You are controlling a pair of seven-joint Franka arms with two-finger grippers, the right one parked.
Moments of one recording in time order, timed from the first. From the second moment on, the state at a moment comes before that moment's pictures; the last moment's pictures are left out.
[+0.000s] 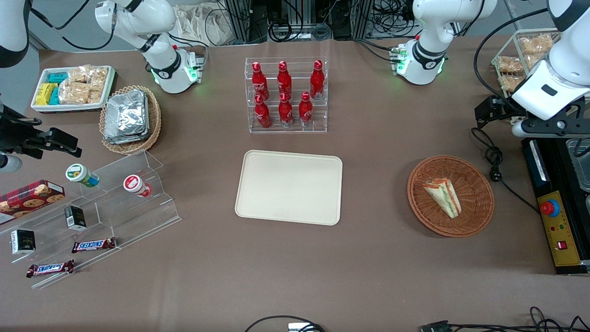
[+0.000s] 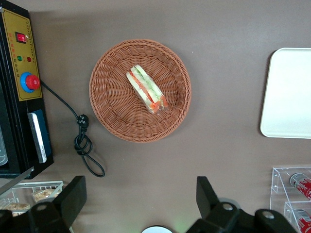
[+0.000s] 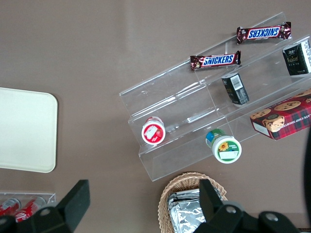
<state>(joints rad) -0.03 -0.04 -0.11 -1.61 0.06 1.50 -0.06</state>
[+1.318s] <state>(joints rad) -0.02 0.03 -0.10 -1.61 0.06 1.49 -0.23</state>
